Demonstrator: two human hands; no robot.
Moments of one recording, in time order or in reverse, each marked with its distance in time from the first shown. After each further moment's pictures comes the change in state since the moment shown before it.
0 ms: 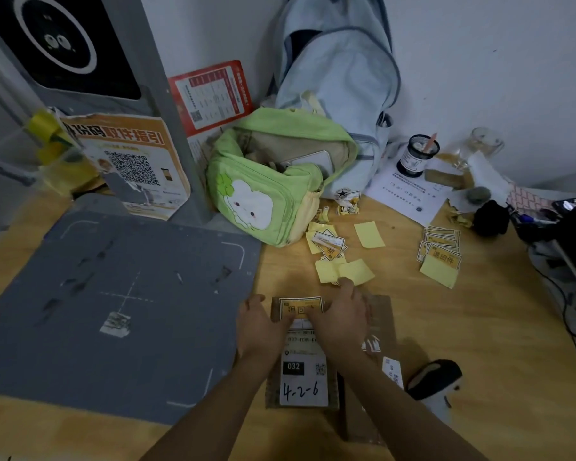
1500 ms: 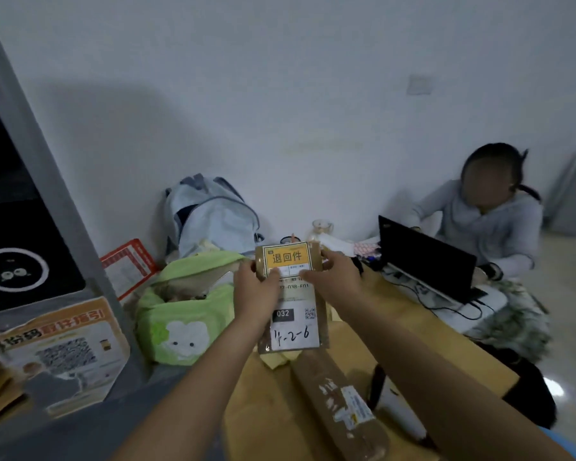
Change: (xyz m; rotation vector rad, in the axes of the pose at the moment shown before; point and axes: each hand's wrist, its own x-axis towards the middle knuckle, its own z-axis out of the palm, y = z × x) left_hand -0.075 0.198 -0.136 -0.465 -0.251 0.648; right_hand -0.088 -0.082 -0.219 0.658 0.431 -0.032
